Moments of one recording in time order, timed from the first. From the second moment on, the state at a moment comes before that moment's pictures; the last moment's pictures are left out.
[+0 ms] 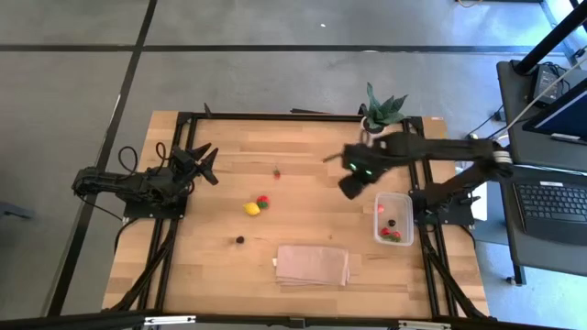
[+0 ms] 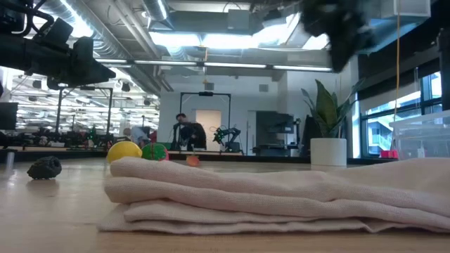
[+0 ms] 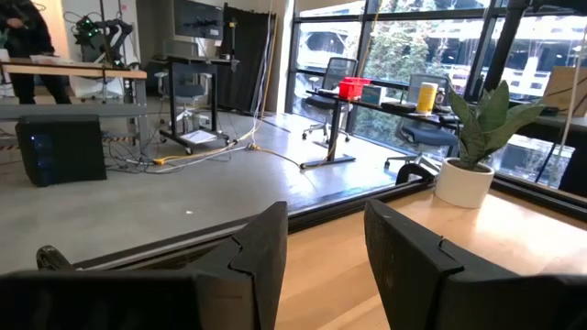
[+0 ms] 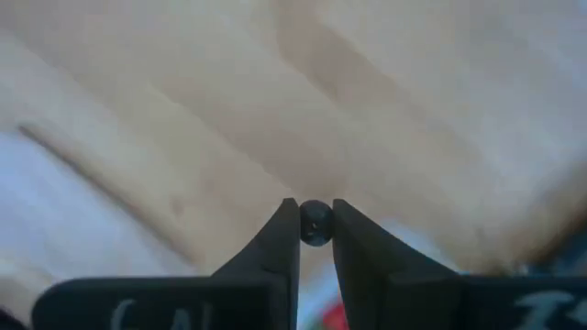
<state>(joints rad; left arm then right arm) -0.09 0.01 0.01 0.04 -1.04 -0.10 -0.04 1.43 1.36 -1.29 0.06 0.86</state>
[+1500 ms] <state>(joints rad) -0.09 0.01 0.01 0.04 -1.04 -0.11 0.37 1.30 0.74 -1.09 -0.05 1.46</state>
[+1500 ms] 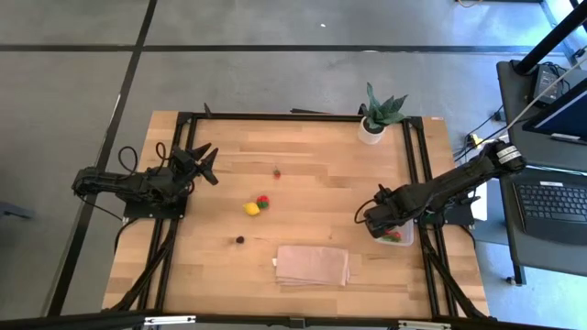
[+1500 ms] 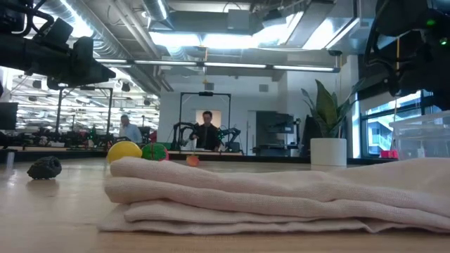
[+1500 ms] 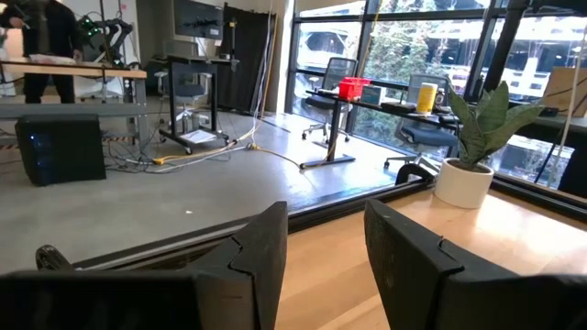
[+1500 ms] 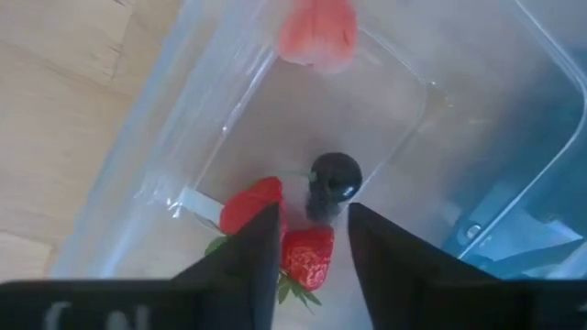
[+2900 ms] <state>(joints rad) -0.09 0.01 0.01 0.06 -0.79 -0.15 0.29 1.30 1.19 -0.92 0.87 0.93</state>
